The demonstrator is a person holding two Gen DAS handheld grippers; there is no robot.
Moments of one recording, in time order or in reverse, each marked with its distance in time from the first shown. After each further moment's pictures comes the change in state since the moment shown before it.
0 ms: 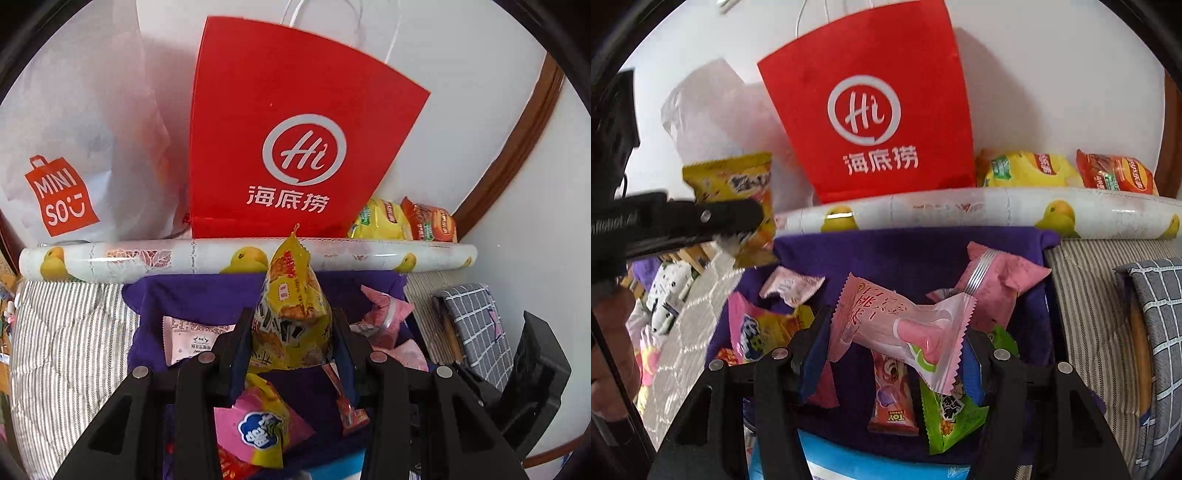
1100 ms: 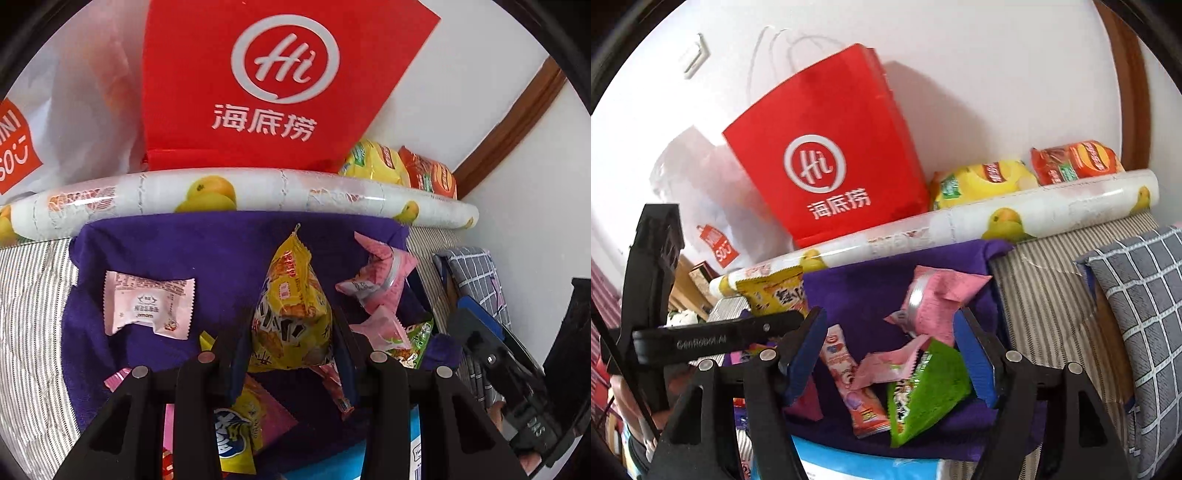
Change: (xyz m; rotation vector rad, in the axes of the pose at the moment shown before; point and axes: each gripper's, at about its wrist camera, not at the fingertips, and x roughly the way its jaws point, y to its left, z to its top) left arm 0.055 -0.012 -0.024 0.009 0.169 -0.062; right arm -0.035 -0.052 0.003 0.167 -0.114 0.008
